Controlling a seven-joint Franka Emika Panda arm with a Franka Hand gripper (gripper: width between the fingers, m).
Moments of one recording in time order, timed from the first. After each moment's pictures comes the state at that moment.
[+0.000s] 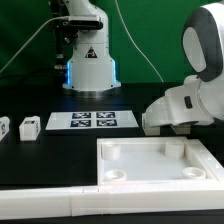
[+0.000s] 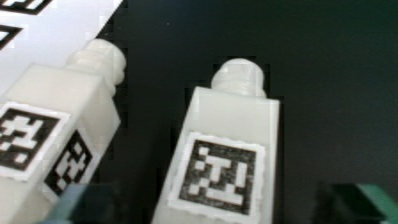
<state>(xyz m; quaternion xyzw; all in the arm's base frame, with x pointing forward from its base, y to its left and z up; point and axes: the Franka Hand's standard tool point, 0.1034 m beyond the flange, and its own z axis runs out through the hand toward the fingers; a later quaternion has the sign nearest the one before) 0.390 0.180 0.011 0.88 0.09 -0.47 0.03</state>
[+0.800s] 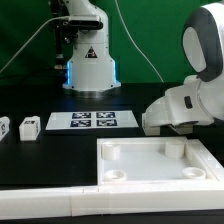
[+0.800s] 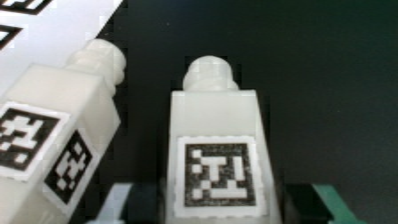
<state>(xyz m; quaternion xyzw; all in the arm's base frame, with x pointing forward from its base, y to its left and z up) 0.390 0.180 0.011 0.88 0.09 -0.47 0.03</state>
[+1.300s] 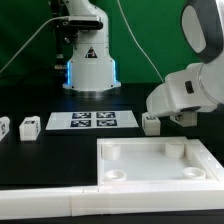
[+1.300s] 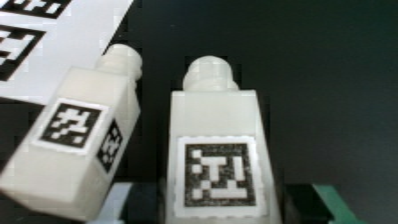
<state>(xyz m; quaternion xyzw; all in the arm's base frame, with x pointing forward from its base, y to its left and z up) 0.422 0.178 0.050 0.89 0.08 -0.44 0.02</state>
